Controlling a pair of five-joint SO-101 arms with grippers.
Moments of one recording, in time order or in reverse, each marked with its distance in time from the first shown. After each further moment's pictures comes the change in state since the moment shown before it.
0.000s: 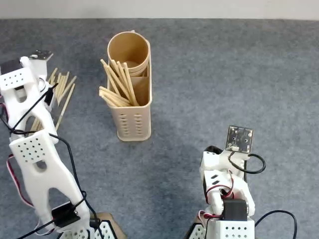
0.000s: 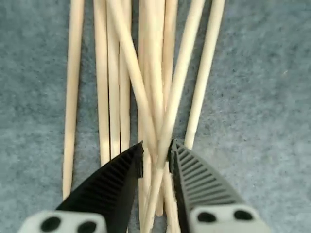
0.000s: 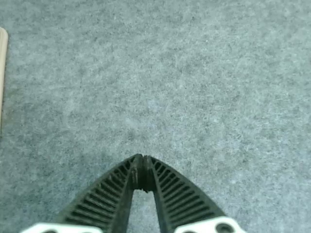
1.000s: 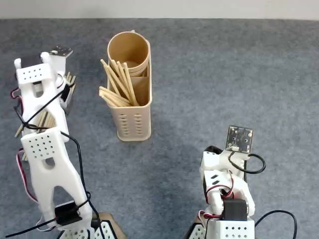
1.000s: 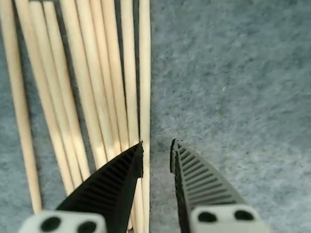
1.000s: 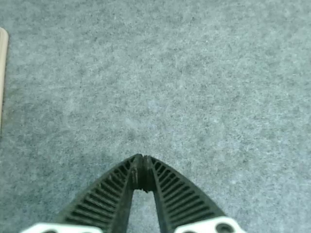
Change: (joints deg) left arm 6.9 0.0 1.0 0.2 1.8; right arm 0.0 0.0 0.0 0.0 0.0
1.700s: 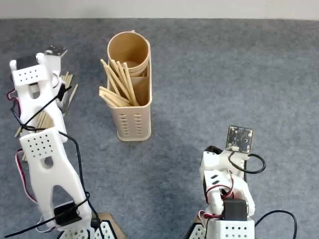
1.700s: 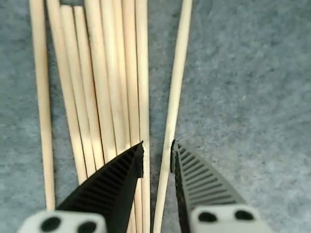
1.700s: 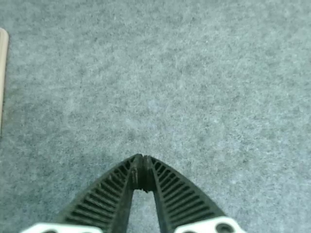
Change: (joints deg) left arm -1.8 3.7 -6.9 0.5 0.0; right arm 0.0 0.0 0.0 0.0 0.0
